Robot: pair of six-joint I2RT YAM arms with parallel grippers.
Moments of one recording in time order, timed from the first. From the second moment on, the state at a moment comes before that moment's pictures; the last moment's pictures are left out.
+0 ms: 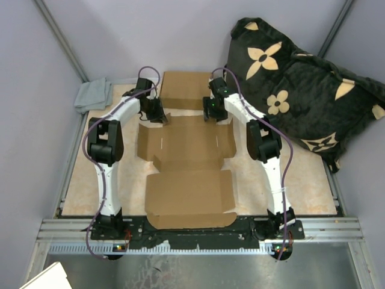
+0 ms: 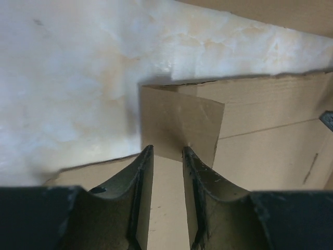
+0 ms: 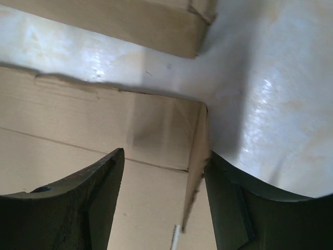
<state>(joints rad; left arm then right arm) -0.21 2.24 1.80 -0.58 0.26 -0.41 0.40 2.39 2.07 -0.70 -0.08 0.29</state>
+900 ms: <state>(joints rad) -0.21 2.25 1.97 -0.68 0.11 -0.34 0.39 2.44 2.23 -0.87 0.01 0.24</state>
